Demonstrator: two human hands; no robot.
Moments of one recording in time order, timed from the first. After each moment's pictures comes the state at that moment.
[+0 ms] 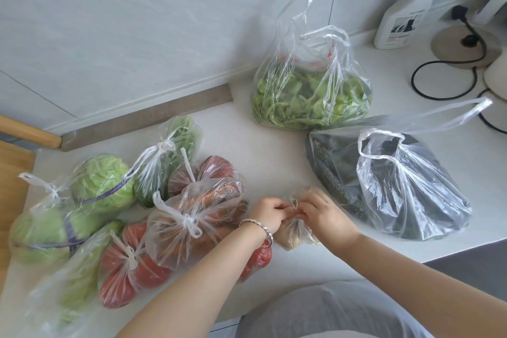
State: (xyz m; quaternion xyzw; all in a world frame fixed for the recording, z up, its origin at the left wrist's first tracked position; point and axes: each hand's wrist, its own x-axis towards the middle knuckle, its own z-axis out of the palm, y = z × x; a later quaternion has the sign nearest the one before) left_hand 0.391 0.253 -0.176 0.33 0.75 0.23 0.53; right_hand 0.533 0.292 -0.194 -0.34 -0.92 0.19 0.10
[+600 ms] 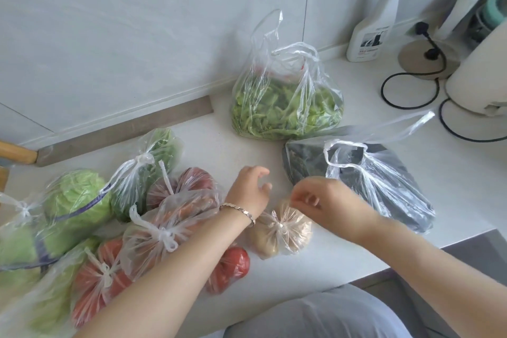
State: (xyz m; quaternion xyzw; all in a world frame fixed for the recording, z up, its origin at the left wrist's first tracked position) left_hand 0.393 0.297 -0.126 0.52 0.77 0.18 0.31; right_hand 0.566 0.327 -0.092 -0.35 -0.85 0.38 0.12
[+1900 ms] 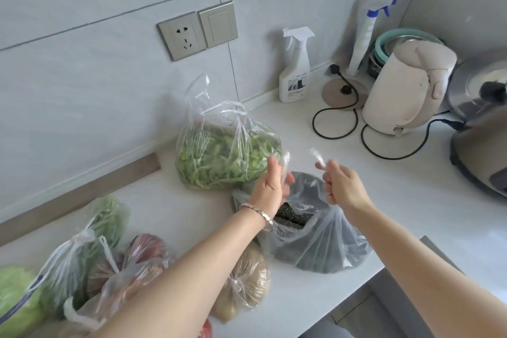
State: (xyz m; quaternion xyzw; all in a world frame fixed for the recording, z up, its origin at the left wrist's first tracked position) left_hand 0.506 0.399 -0.083 0.49 0.60 0.36 0.52; right_hand 0.649 0.411 -0.075 -0.63 -0.42 0.54 0.36
